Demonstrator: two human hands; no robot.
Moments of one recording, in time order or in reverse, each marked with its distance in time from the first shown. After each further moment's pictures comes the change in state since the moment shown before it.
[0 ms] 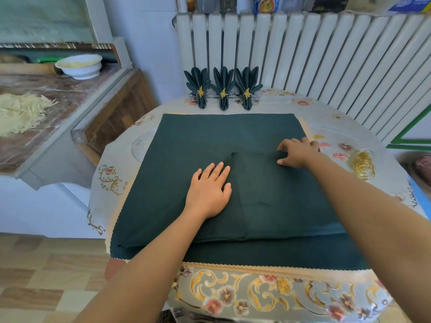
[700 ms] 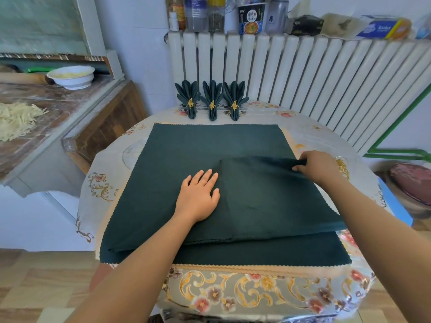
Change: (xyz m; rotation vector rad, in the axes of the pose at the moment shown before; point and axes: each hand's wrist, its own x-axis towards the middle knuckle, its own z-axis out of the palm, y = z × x) left_hand -0.001 -0.001 0.000 0.011 0.008 -0.016; right_hand -0.048 0.055 -0.011 0.105 0.246 0.155
